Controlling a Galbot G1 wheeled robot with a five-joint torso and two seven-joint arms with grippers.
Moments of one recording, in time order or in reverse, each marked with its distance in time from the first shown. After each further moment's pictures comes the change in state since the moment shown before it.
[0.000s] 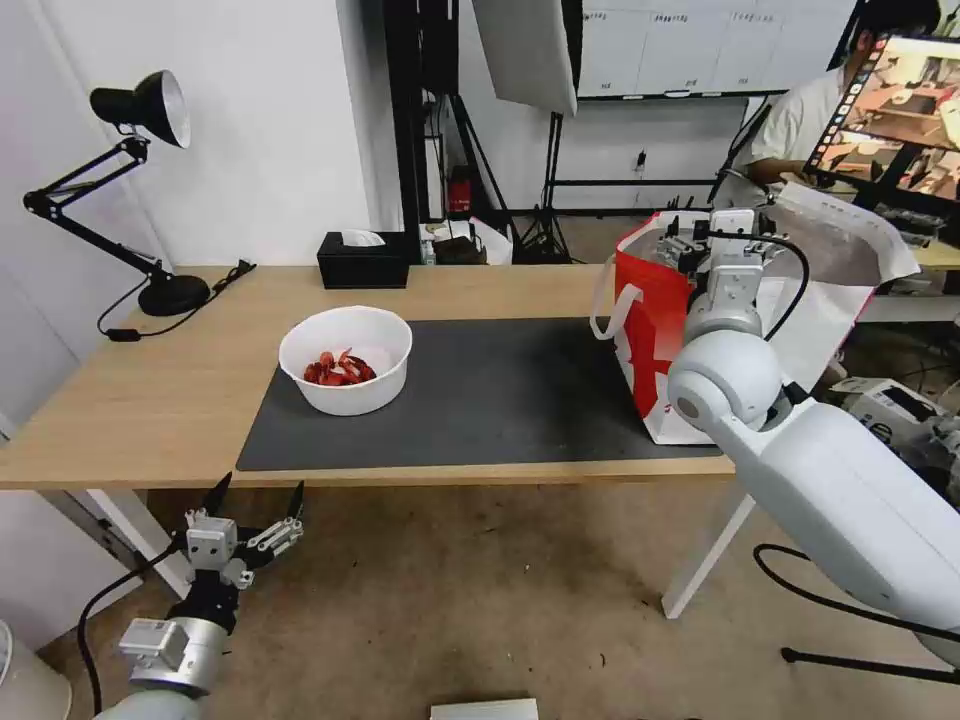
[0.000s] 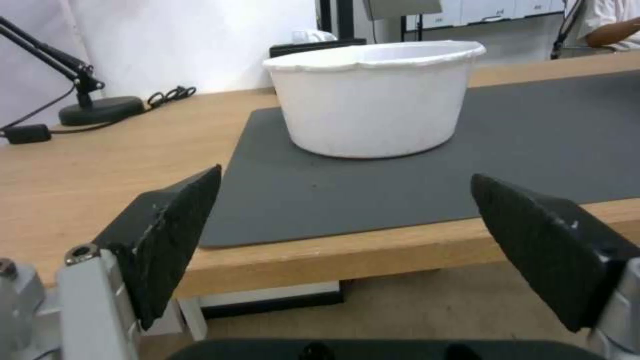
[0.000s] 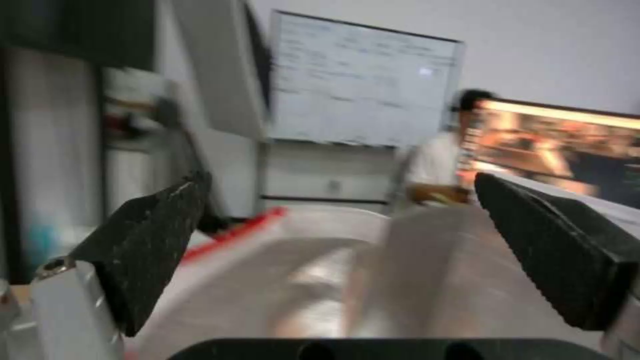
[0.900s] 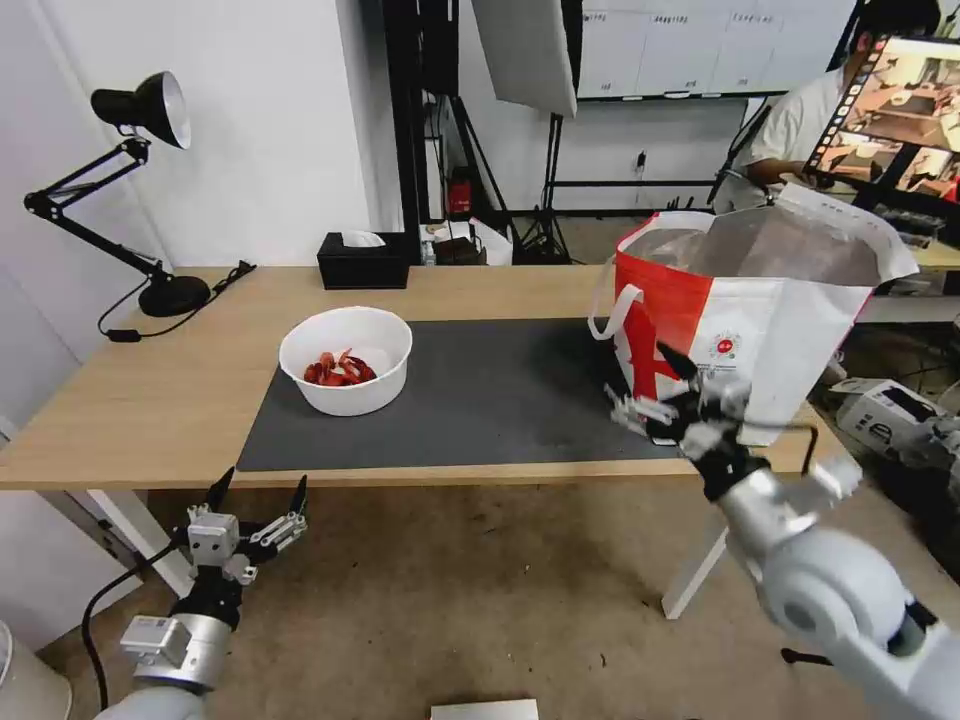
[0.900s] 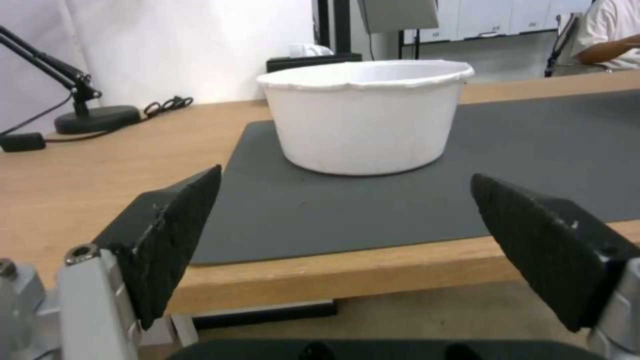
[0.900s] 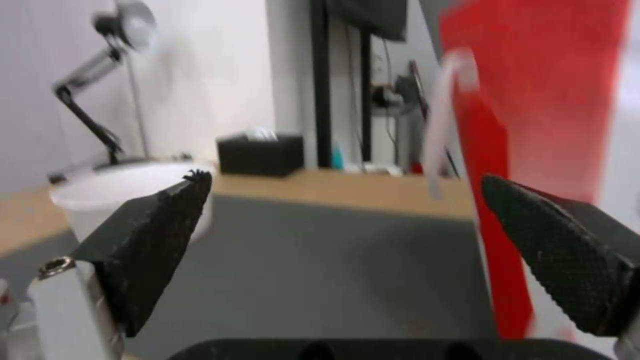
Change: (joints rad) left arm -0.008 -0.022 0.012 -0.011 0.005 -0.010 0.002; right arm -0.993 -0.051 0.457 0.195 -0.039 0.518 -0.735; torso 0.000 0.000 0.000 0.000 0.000
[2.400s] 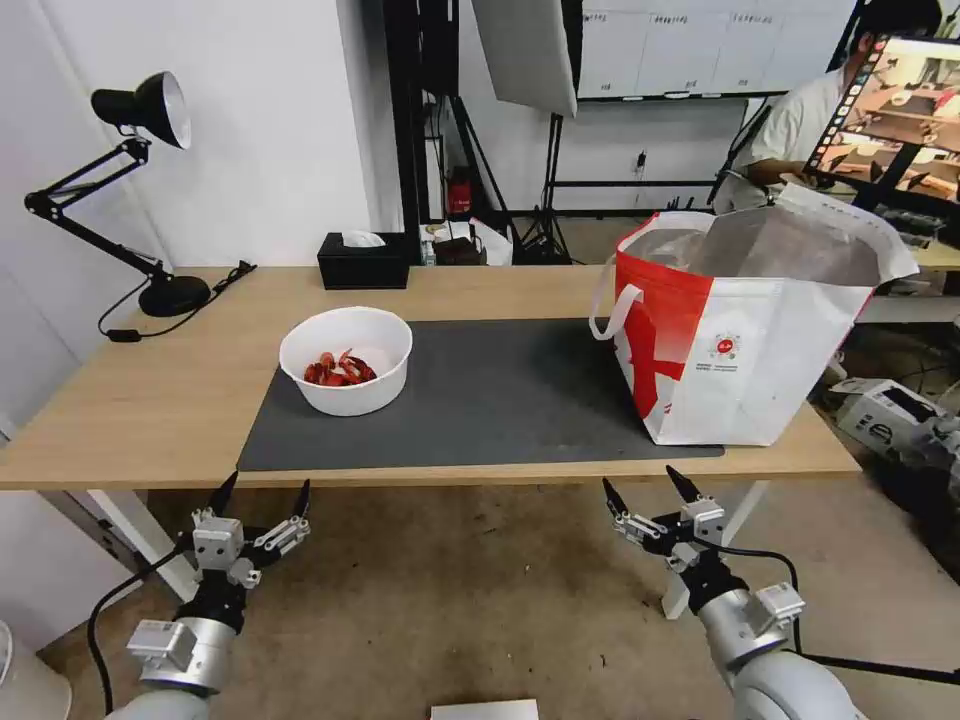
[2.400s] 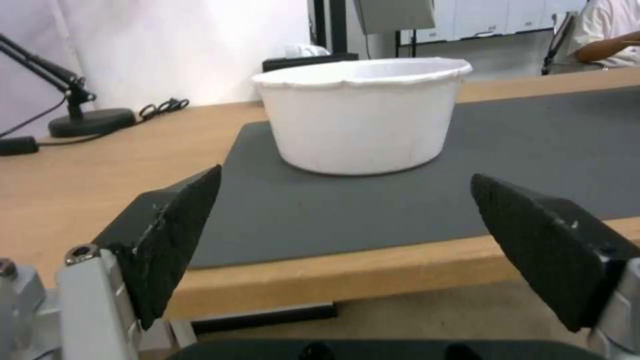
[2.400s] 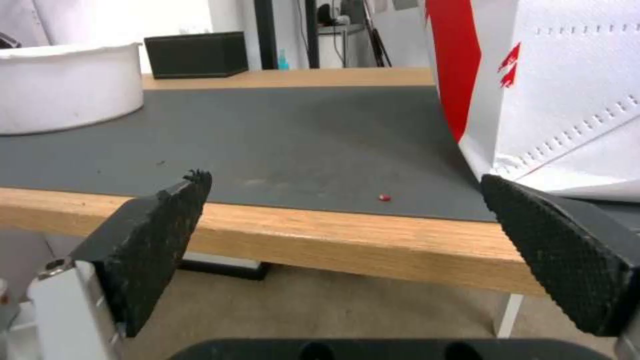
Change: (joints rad) left arm -0.029 0.013 0.015 0.021 0.009 -0.007 0.002; right arm -0.091 0.117 -0.081 -0.117 -0.154 0.030 0.089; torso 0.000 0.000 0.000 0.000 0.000
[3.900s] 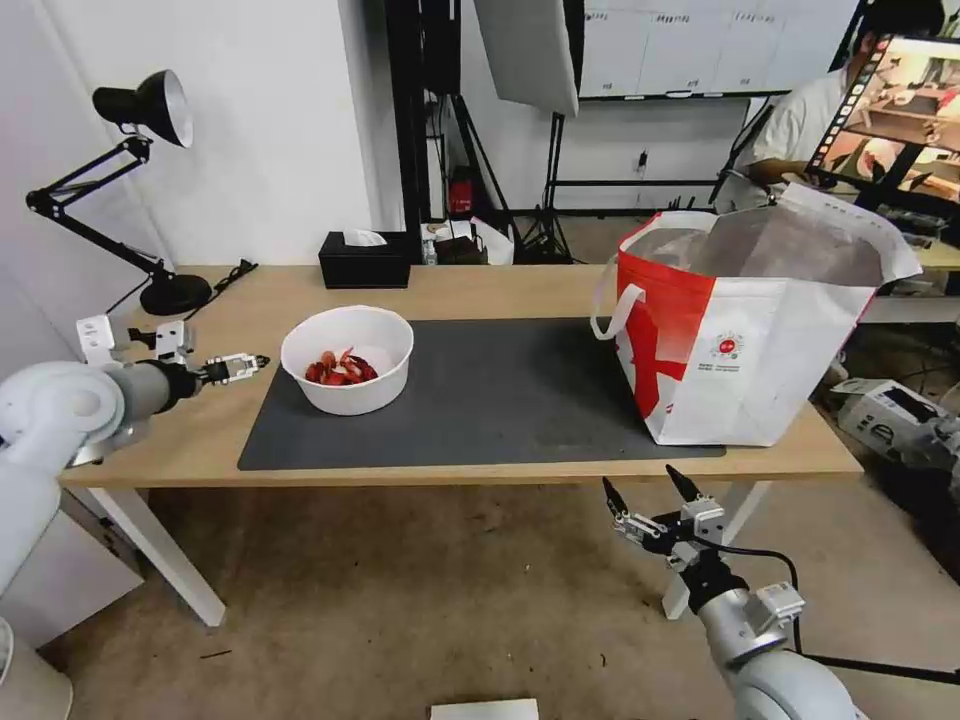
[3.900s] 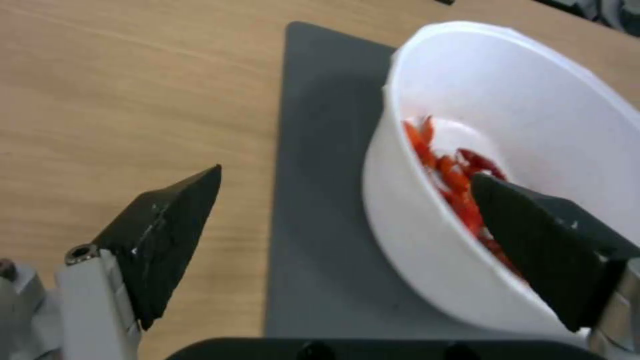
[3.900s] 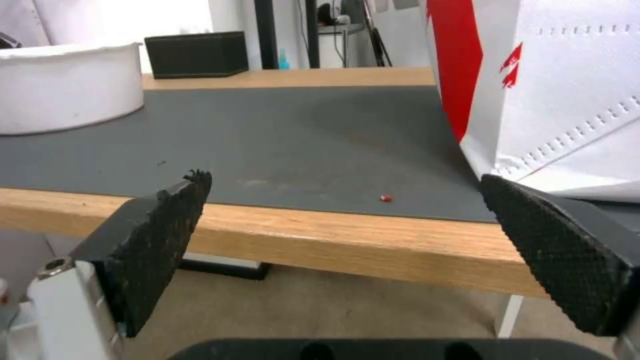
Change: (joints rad) left arm -0.982 0.470 0.262 0.420 -1.099 0.942 -0.263; right arm 0.001 0.000 0.000 0.002 0.001 -0.001 0.000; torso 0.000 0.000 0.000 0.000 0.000
